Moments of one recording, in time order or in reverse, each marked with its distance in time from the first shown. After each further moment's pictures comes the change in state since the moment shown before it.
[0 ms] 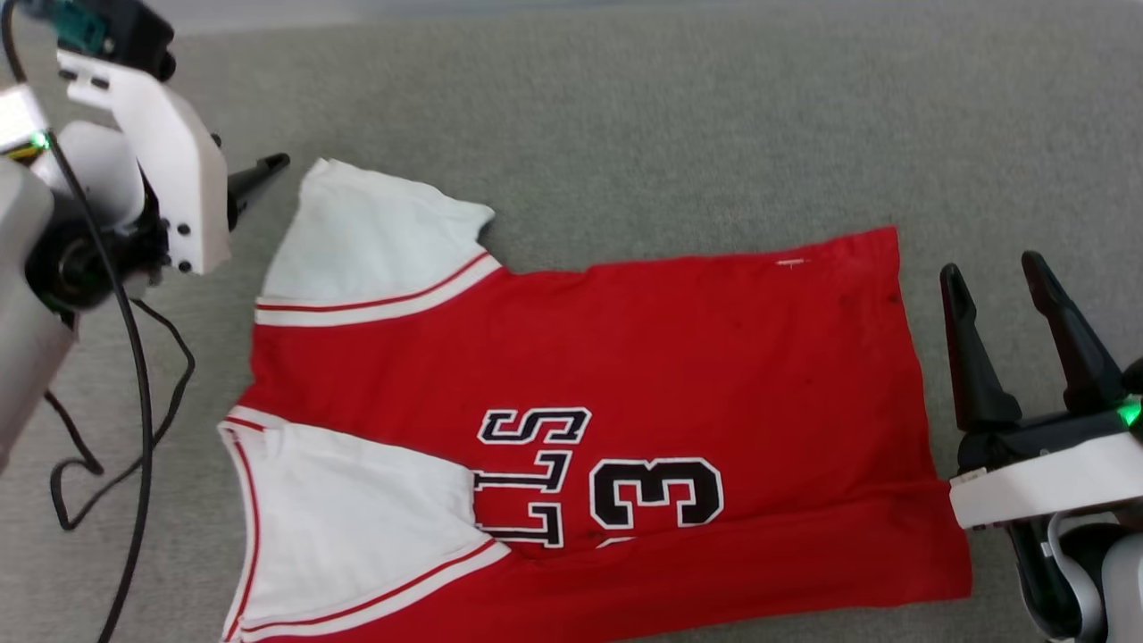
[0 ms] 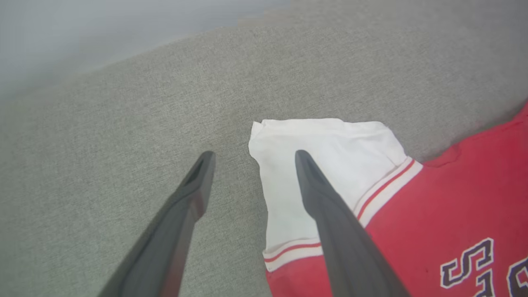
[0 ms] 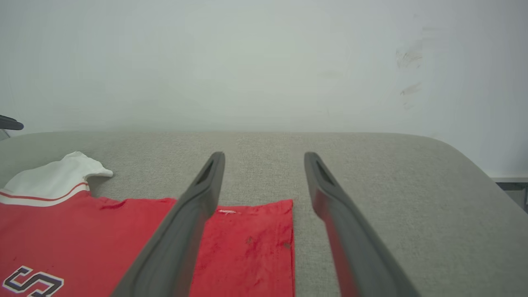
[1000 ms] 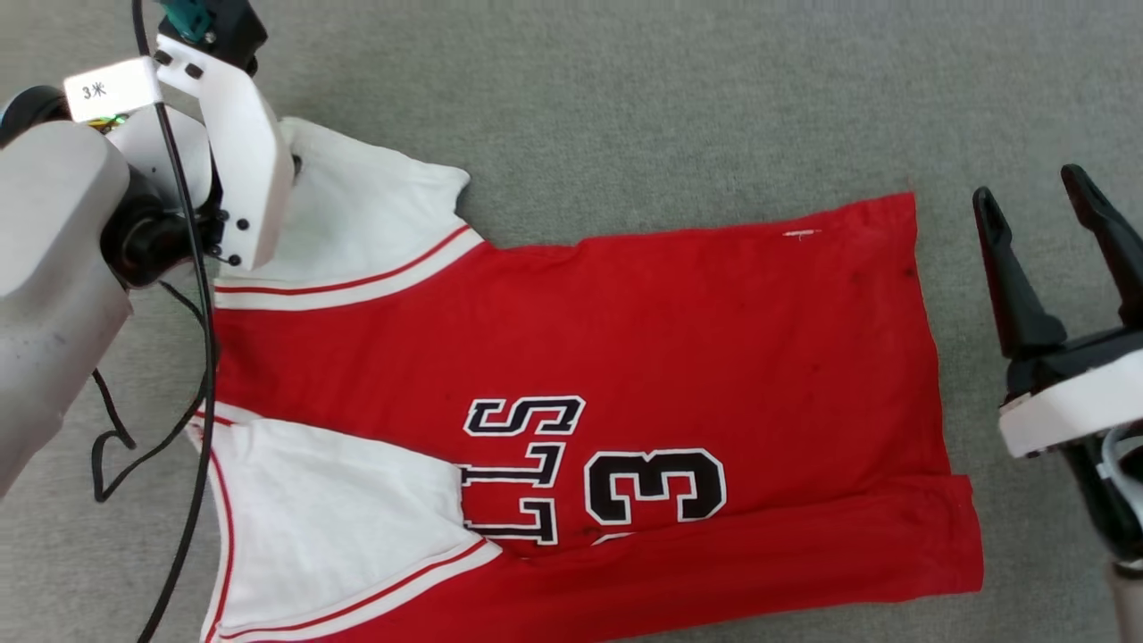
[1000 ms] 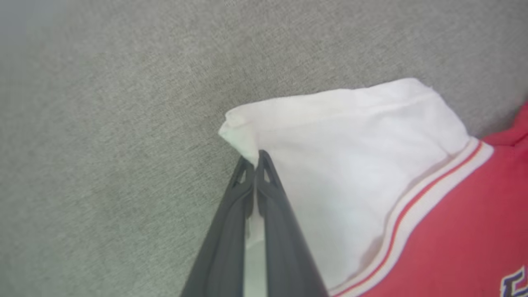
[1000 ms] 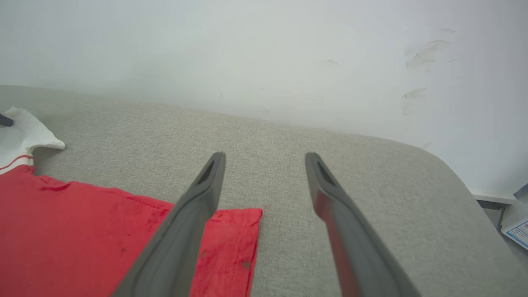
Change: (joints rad) left arm -0.134 -0.081 -0.173 0.109 0.039 -0.036 0.095; right arm -0.149 -0.124 0.023 0.033 0.006 0.000 0.063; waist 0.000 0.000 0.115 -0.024
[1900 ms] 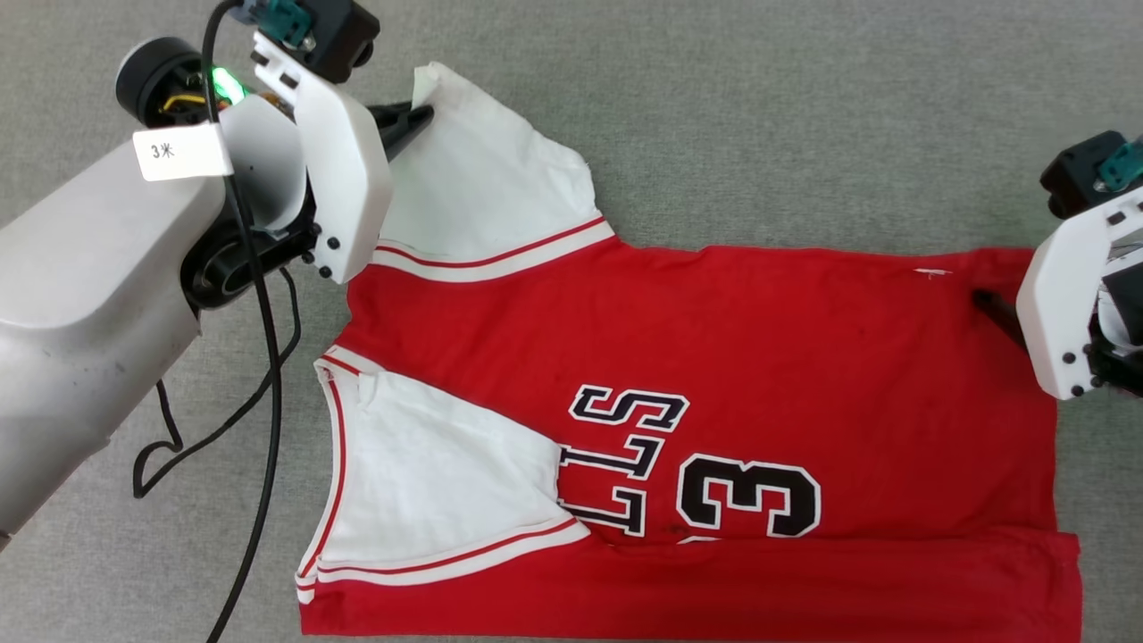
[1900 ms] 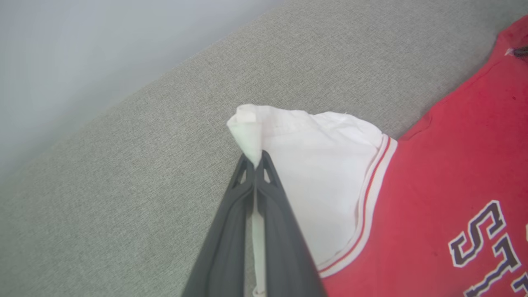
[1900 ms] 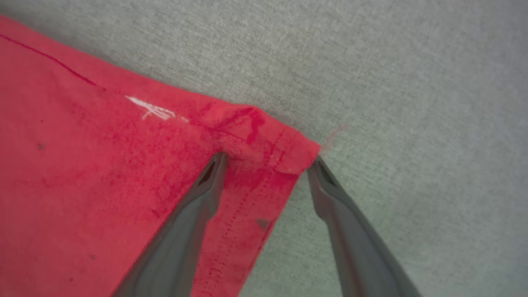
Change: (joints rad) left arm -0.008 -0.006 -0.062 -0.223 0.034 0.000 -0.278; right arm -0.392 -0.342 0.390 0.407 0.286 0.000 0.804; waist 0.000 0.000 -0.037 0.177
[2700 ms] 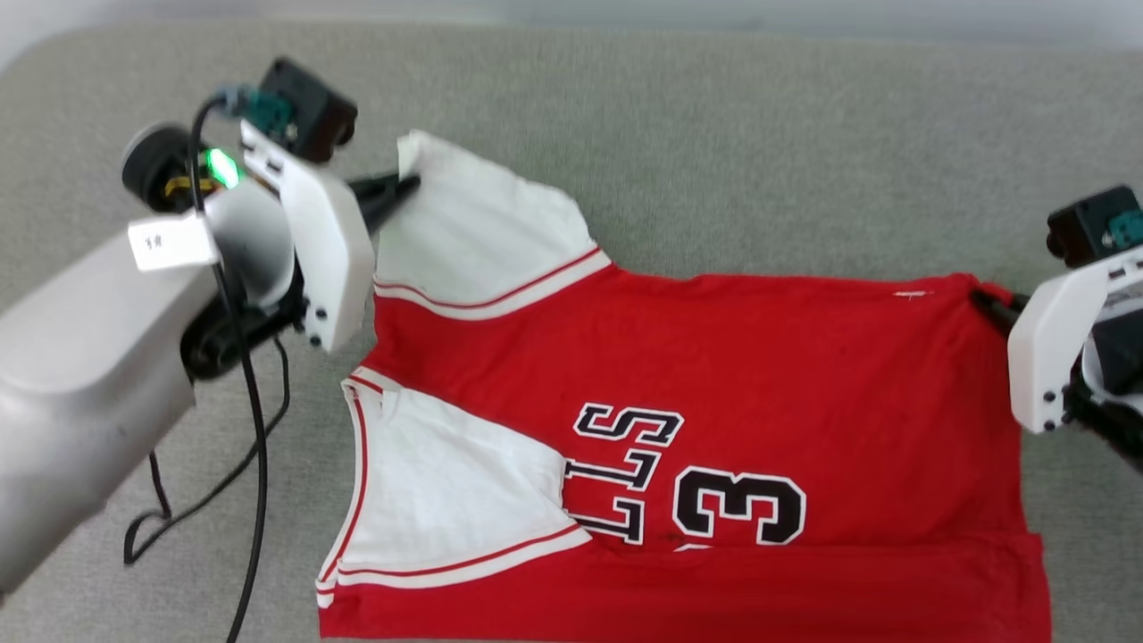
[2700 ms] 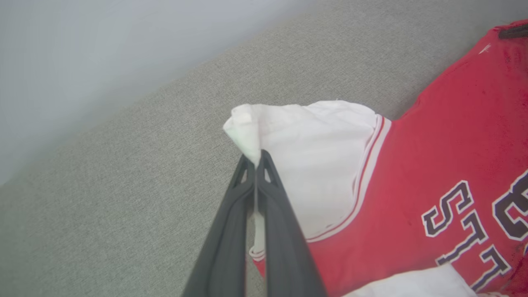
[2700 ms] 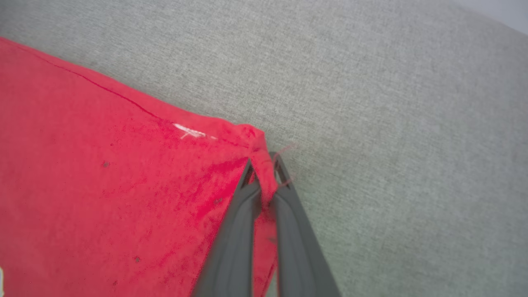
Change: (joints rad) left arm 0.096 0.035 -0.029 0.001 -0.020 0.002 -0.107; right arm 0.031 0.021 0.068 0.179 0.079 0.000 -0.378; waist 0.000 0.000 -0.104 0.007
